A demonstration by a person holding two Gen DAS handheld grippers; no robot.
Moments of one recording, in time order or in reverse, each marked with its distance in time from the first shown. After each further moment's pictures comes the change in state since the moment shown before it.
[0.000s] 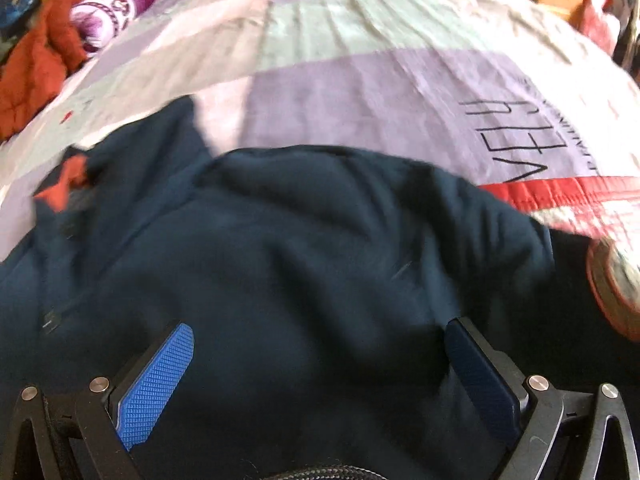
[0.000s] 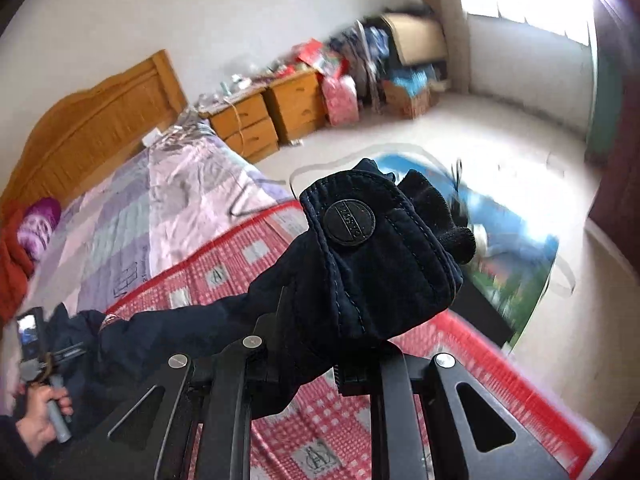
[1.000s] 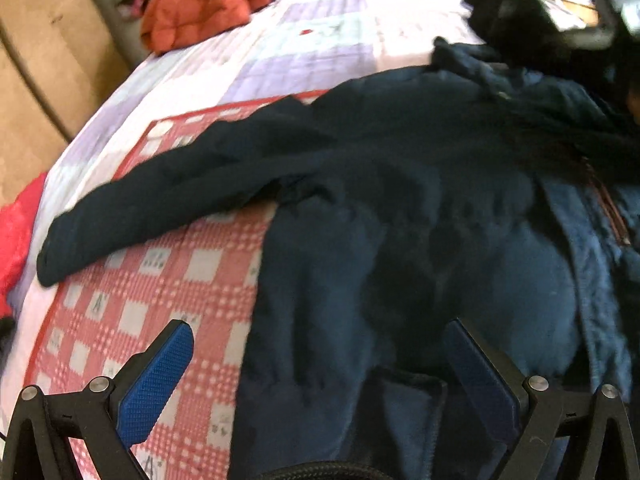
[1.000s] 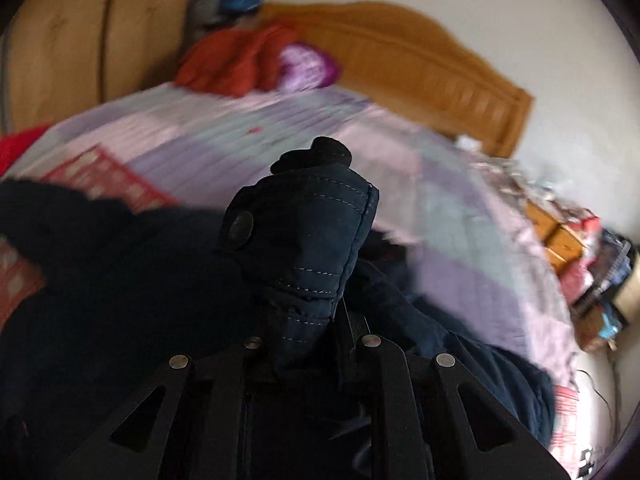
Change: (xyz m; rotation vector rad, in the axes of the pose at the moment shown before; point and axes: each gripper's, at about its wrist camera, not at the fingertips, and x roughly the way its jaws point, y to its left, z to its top) left arm -0.186 0.362 -0.267 -0.139 -0.013 0.146; right arm 0.001 0.621 -0.233 -1.002 -0.008 0.482
